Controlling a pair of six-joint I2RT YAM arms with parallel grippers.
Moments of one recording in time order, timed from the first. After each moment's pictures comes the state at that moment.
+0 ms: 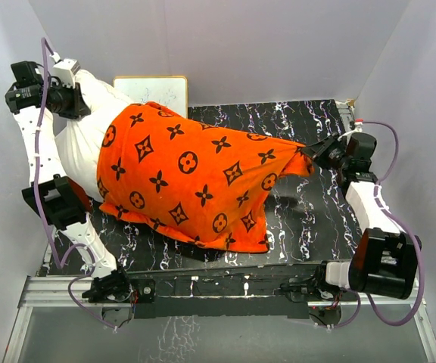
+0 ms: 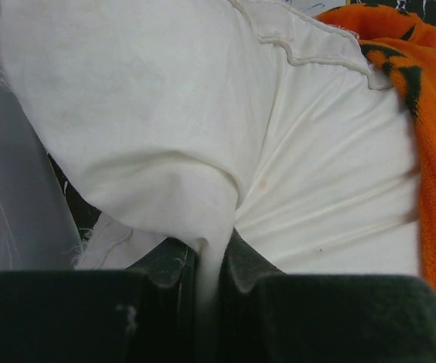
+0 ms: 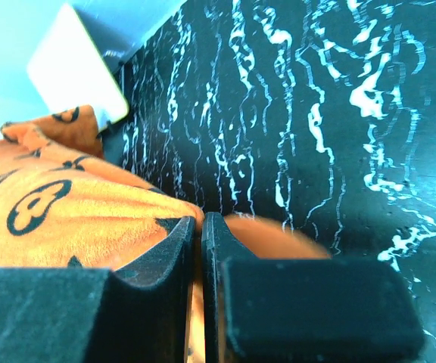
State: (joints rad) left arm 0.37 1.98 2.28 -1.08 0.56 0.45; right arm -0.19 1.30 0.83 0.05 -0.52 0.65
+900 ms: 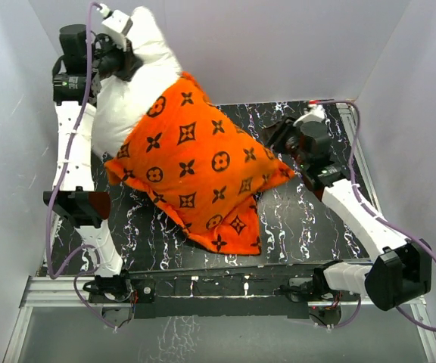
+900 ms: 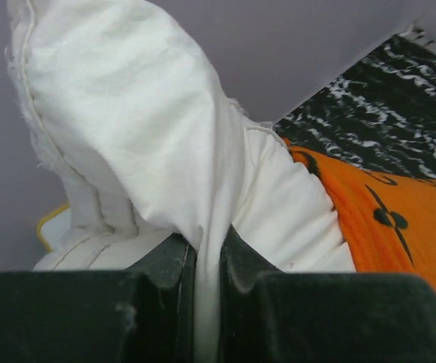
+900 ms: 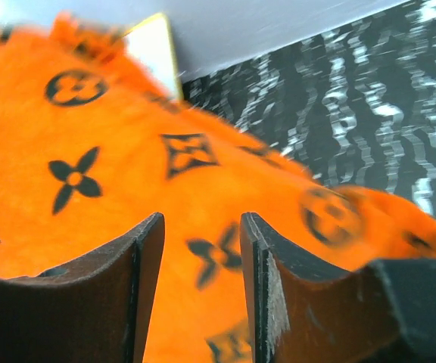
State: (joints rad) left arm 0.04 1.94 2.44 -0.79 0.52 0.28; right arm 0.28 1.22 1.00 0.03 0.01 0.59
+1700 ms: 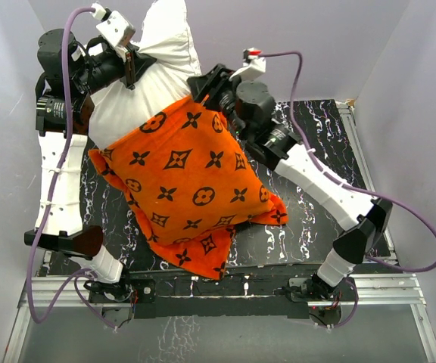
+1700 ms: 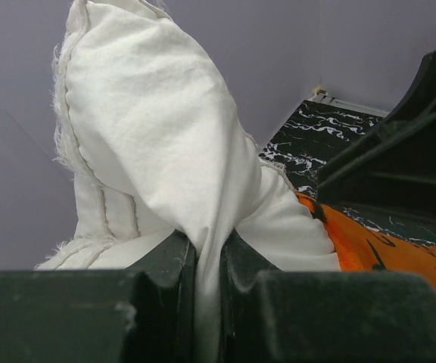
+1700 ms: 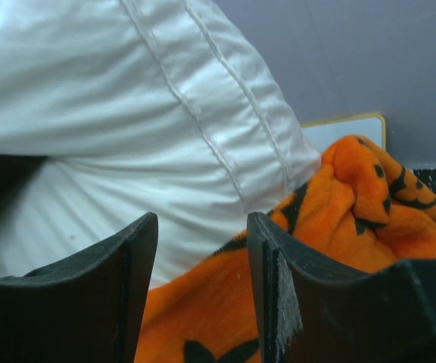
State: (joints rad) left arm -0.14 1.60 2.25 -0.61 0.68 0.28; right arm 0.77 1.62 1.80 -0.01 0.31 0.62
